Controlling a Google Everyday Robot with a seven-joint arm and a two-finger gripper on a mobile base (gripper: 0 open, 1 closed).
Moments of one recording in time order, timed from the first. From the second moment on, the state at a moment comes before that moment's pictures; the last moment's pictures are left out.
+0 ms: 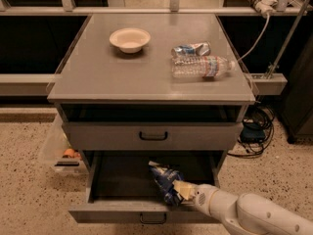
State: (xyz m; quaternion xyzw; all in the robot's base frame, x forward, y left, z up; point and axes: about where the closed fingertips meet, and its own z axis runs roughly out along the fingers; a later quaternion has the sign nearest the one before) arm 0.464 -0.102 0.520 0.02 0.87 0.35 0.35
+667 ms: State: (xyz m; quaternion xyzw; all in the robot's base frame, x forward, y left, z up) arm 0.482 -0.132 0.503 0.05 0.89 0.29 0.33
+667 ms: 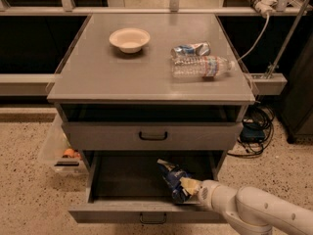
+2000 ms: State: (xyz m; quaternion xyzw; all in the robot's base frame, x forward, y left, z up) arm 0.474 -0.161 0.472 0.10 0.91 0.25 0.31
